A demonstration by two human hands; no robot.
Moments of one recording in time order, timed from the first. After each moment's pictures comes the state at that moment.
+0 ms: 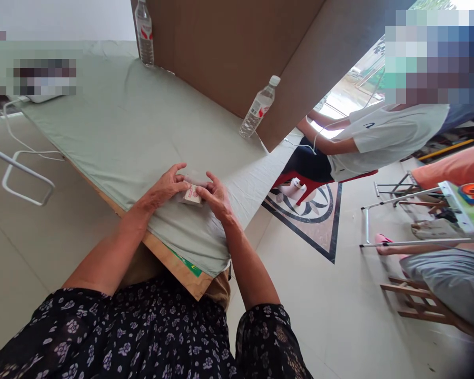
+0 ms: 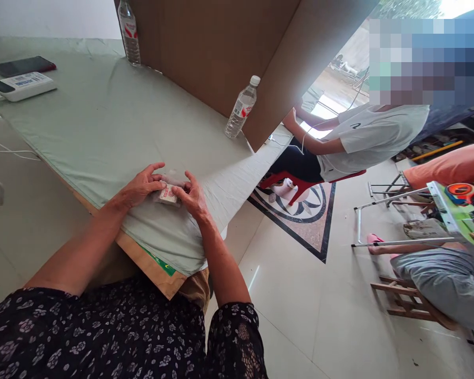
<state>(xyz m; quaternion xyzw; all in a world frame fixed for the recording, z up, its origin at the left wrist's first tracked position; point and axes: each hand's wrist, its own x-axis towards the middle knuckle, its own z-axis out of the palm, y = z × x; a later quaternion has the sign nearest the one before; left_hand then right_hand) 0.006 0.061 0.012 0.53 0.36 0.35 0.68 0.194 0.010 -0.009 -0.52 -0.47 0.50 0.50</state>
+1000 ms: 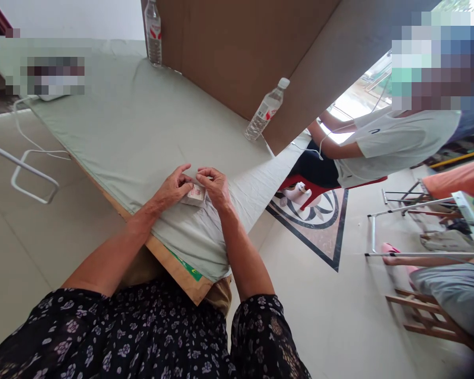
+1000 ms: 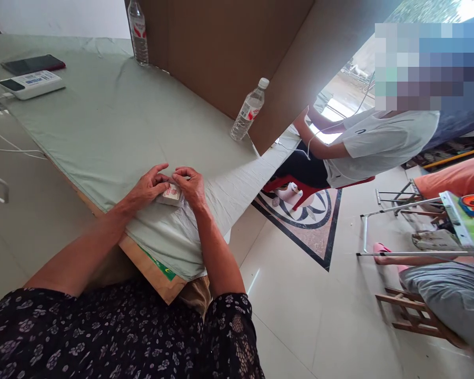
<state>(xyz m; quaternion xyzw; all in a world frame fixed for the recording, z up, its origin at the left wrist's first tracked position) 0.012 0.060 0.002 0.59 0.39 0.40 0.58 0.181 0.051 0.008 -0.52 -0.54 0.40 0.53</state>
